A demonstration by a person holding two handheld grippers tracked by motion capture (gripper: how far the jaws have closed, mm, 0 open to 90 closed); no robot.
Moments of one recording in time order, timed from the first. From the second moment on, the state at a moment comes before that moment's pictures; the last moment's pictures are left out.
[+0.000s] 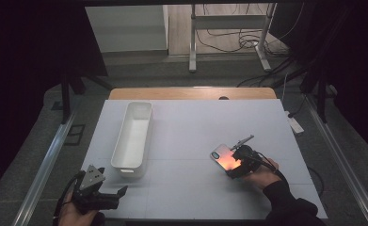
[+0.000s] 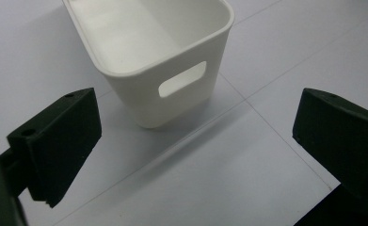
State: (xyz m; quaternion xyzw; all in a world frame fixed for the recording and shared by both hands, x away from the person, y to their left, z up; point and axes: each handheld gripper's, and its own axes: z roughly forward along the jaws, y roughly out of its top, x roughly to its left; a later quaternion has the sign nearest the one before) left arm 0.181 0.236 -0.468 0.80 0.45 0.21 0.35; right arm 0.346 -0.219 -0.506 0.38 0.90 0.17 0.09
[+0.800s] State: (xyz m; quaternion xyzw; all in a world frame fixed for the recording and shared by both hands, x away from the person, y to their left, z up) left arm 0.181 0.241 -0.468 0.79 0.45 0.20 0.36; right arm 0.345 -0.228 -0.484 0.38 0.88 0.26 0.09
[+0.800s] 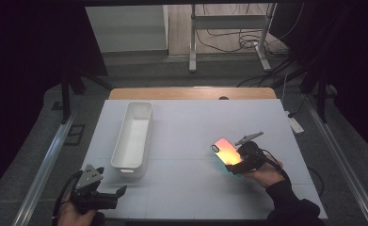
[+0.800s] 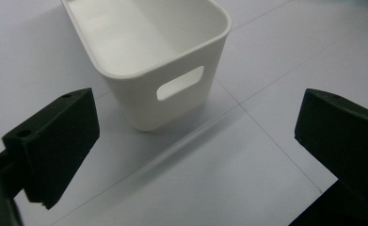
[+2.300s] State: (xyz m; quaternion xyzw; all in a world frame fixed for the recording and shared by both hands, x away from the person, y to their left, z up) left arm 0.214 0.197 -0.440 0.80 0.36 0.13 0.46; right arm 0.318 -0.228 -0.442 0.33 0.86 0.38 0.08
